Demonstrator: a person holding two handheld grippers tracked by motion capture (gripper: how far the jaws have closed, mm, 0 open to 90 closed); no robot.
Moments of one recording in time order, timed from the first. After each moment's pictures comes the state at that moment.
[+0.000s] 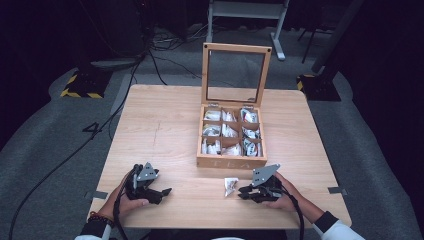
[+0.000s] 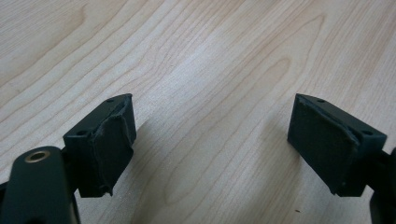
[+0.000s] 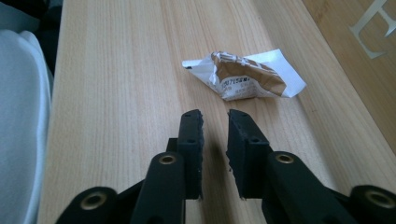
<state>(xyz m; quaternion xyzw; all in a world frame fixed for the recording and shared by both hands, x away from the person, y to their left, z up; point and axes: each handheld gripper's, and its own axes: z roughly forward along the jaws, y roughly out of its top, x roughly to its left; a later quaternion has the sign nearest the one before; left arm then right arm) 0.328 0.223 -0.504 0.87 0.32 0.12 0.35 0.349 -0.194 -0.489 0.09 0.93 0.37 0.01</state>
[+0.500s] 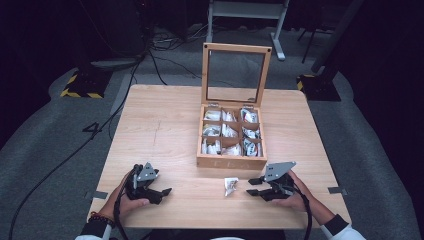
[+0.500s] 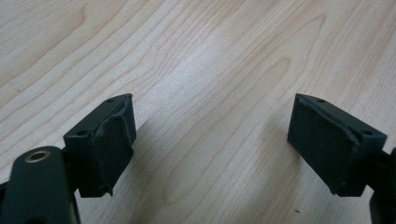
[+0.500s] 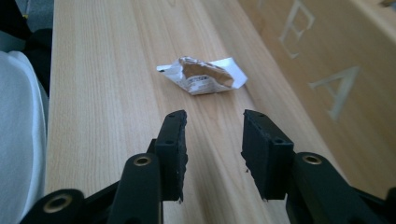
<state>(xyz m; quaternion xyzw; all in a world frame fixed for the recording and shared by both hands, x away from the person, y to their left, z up) 0.329 0.223 -0.504 0.87 0.32 0.12 0.35 0.348 -0.224 -0.468 0.13 0.91 0.39 0.04</state>
